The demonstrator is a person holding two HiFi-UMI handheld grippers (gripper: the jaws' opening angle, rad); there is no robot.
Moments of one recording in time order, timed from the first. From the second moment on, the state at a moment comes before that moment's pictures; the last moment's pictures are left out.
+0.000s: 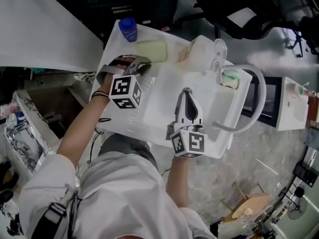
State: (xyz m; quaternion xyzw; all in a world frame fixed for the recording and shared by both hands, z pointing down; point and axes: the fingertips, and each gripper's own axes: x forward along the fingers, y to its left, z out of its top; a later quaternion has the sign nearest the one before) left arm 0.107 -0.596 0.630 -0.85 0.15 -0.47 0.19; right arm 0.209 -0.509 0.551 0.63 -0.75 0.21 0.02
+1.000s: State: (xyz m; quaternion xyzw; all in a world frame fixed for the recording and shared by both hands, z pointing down) left arm 0.018 -0.491 0.425 -0.87 0.40 -0.24 0.14; right arm 0.188 -0.425 0.434 0.60 -0.79 0.10 0.00
